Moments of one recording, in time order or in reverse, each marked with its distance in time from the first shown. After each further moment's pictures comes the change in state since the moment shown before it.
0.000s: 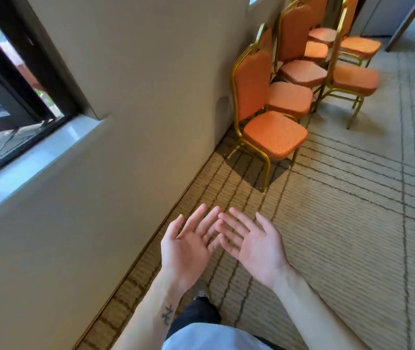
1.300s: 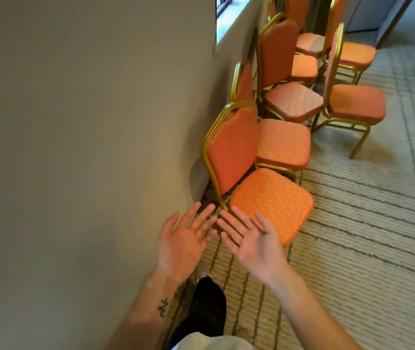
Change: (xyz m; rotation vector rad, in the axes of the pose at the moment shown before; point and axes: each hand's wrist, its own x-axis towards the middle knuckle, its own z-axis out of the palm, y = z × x) left_hand 0.608 0.237 0.248 0.100 0.030 -0.077; right_hand 0.501 -0.432 0.101 0.201 0.092 -0.045
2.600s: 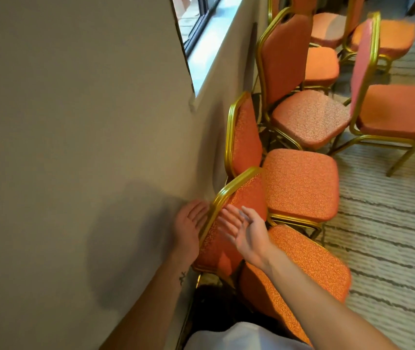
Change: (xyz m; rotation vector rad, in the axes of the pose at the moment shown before) left_hand 0.447 0.151 0.178 0.345 0.269 0.165; right_hand 0.395 -0.265 0.114 -0.034 0.074 0.051
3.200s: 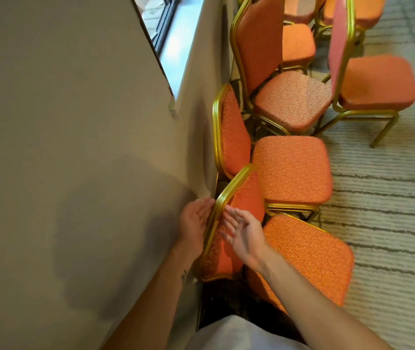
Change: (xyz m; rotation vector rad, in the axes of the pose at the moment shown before) left_hand 0.034 0.022 0.022 0.230 -0.145 -0.200; right_hand 0.022 0.010 0.012 0.096 0.037 -0.073
